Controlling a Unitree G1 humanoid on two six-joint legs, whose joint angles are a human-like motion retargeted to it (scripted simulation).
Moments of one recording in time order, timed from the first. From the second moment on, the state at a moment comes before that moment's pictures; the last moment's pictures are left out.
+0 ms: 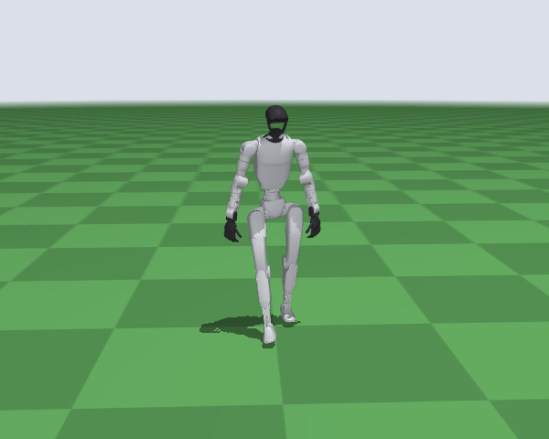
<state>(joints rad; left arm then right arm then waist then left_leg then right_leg) -0.26 0.27 -0.35 1.42 0.54 -0.08 -0.08 -0.25 -0.30 0.12 1.42 -0.56 0.01 0.25 -0.08 -0.10 0.29 -0.03 -0.18 -0.11 0.19 -0.18 0.07 -0.36 -0.15 -0.30 0.04 0.21 0.18</state>
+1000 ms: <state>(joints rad) -0.87 0.41 -0.28 1.22 0.10 -0.35 0.02 -0.87 -0.36 0.35 1.29 -0.56 -0.06 0.11 -0.09 -0.13 0.52 -1.00 -0.02 0.06 0.32 -0.04 0.04 -0.87 -0.03 -0.18 0.37 -0.19 0.06</state>
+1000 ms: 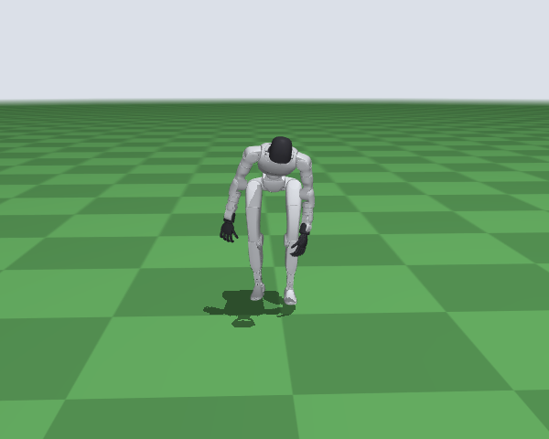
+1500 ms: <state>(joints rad) -1.27 0.55 -0.37 1.24 0.46 -0.43 0.83 -1.21 -0.82 0.53 1.14 -0.28 -0.14 -0.76 0.07 -0.12 0.52 -1.57 -0.09 0.16 1.08 -0.41 0.14 -0.52 0.15 0.16 0.74 -0.18 0.13</state>
